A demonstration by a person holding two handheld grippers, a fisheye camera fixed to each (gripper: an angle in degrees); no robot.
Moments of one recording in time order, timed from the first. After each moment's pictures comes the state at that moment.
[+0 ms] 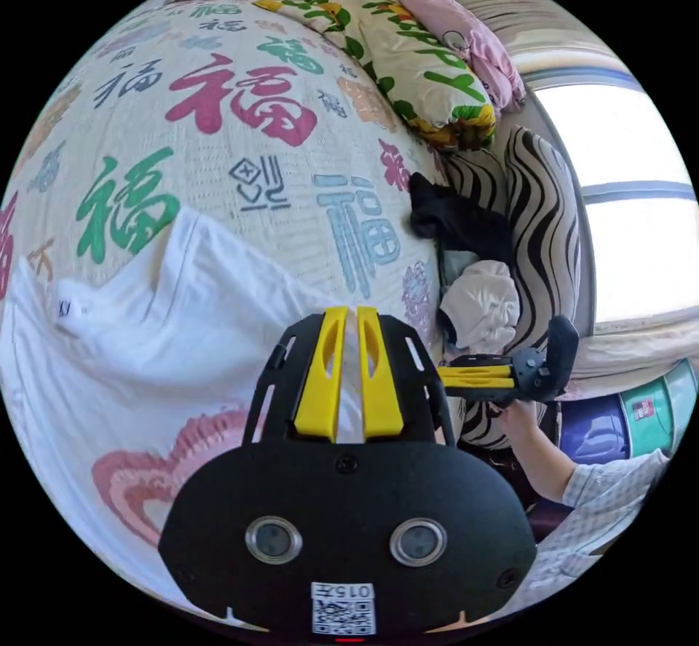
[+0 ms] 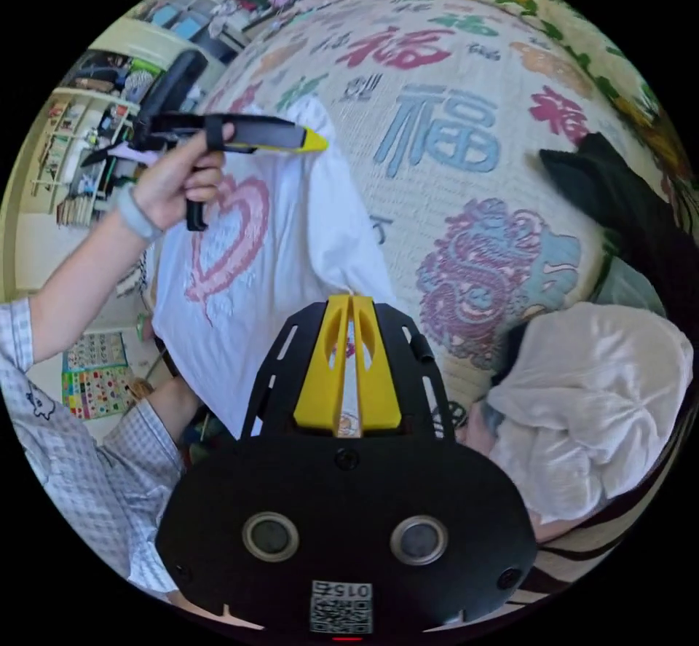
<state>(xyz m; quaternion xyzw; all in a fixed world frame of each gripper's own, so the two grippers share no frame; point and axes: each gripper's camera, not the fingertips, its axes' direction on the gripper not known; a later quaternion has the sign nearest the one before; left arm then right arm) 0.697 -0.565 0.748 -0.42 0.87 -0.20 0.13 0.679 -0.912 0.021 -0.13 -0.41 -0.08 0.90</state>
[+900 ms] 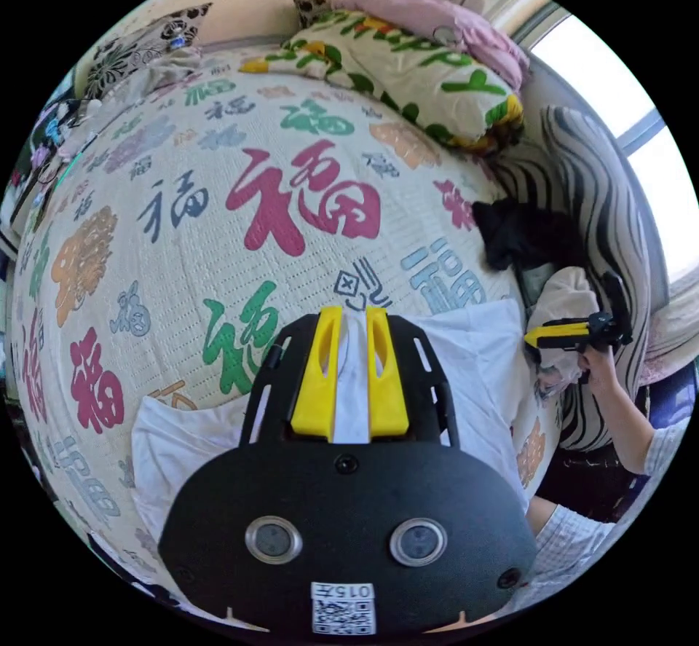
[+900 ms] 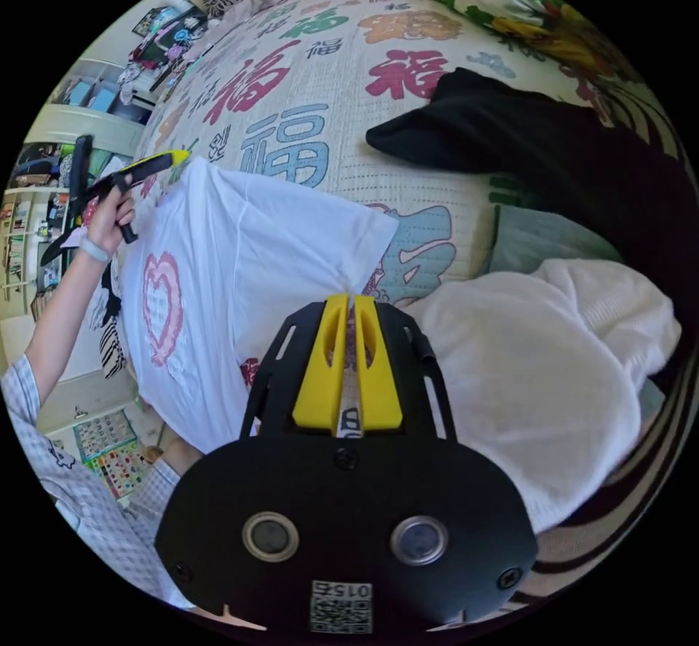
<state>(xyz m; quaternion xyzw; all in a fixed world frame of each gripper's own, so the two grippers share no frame) 0.662 -0.480 0.829 -0.36 0.86 -0.16 0.32 0.713 -1.064 -0.065 -0.17 -0.35 0.05 0.92</state>
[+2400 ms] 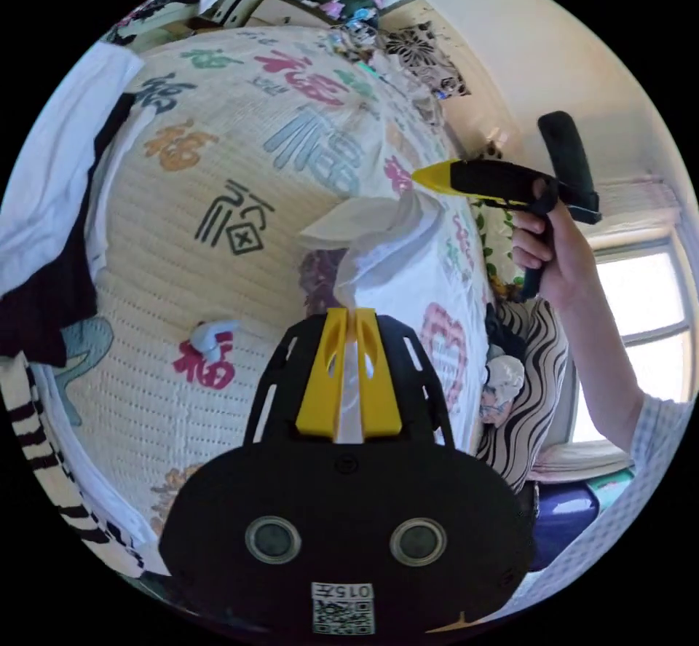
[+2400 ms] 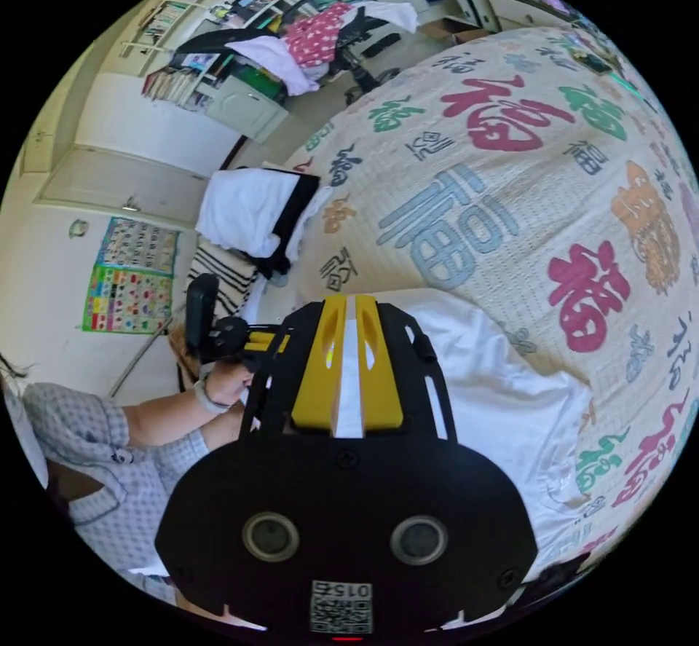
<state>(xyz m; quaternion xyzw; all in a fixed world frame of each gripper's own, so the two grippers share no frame) 0.292 0.154 0.964 -0.60 0.68 -0.39 0.19 0.095 -1.348 -0.372 -0.11 -0.50 -0.36 0.78</state>
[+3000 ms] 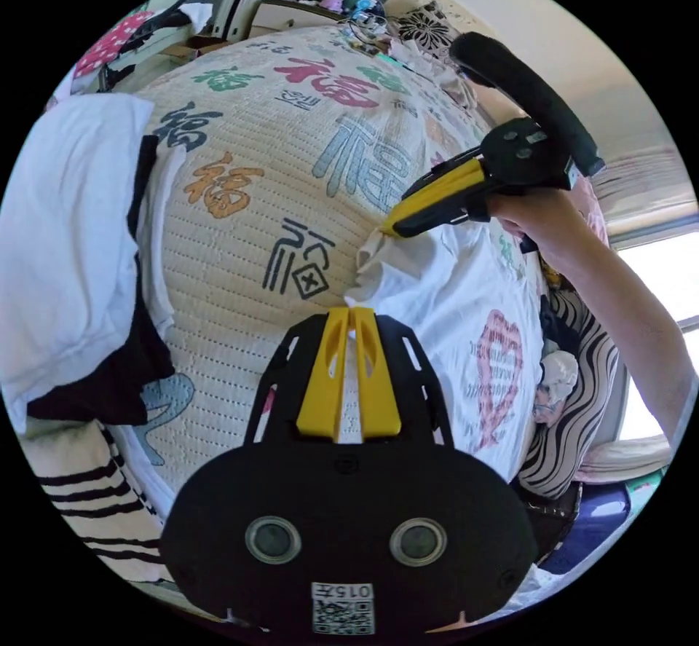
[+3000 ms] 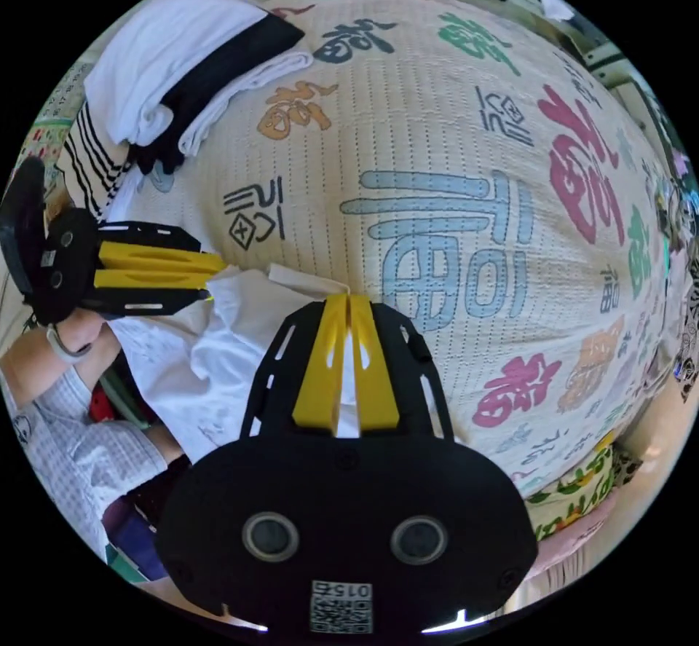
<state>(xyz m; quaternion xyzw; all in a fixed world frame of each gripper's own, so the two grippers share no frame) 0.264 0.171 1.001 -0.61 0.67 -0.31 0.27 -0.051 -1.295 -0.306 -0.12 -0.21 -0.60 0.76</state>
